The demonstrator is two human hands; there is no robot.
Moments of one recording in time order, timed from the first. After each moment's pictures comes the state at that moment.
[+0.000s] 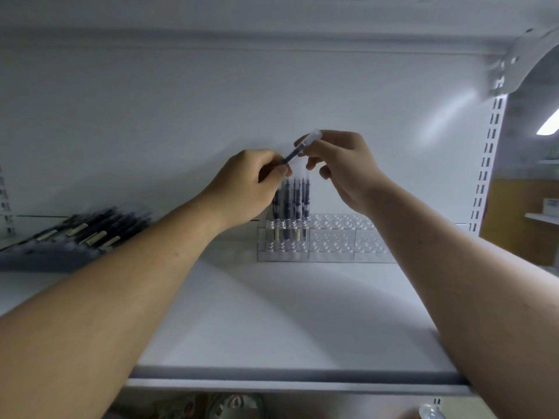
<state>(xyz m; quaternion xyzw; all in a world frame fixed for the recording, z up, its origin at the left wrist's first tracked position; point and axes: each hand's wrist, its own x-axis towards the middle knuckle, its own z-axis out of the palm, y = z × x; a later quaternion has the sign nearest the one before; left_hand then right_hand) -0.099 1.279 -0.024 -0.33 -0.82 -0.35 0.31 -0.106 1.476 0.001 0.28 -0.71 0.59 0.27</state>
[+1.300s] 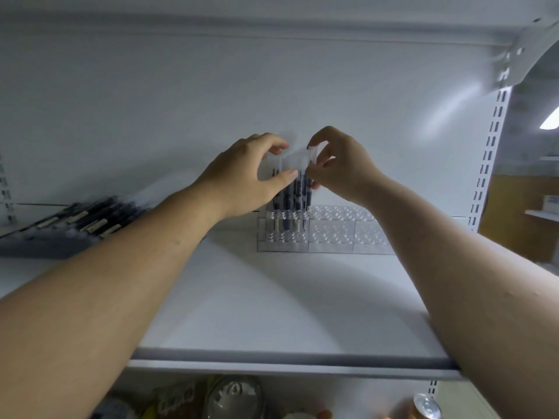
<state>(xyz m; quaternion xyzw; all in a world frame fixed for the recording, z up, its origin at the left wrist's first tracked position) -0.110 1.268 -0.027 -0.31 -0.85 -0.24 0.35 -0.116 1.490 -0.012 0.22 -0.85 0.32 0.35</state>
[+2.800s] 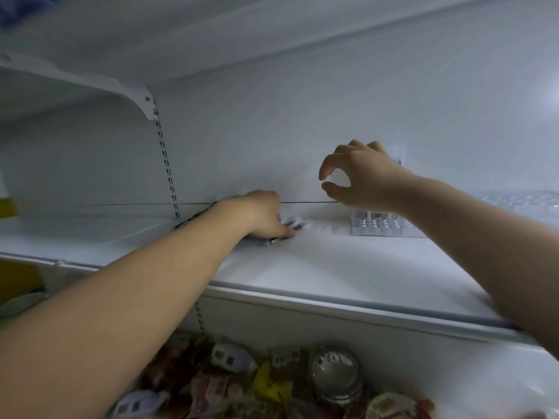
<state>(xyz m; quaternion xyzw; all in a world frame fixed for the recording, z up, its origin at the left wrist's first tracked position) -0.045 1.171 -0.041 0.00 -1.00 0.02 0.09 -0.082 1.397 -0.026 0.38 -0.84 0.10 0.38</state>
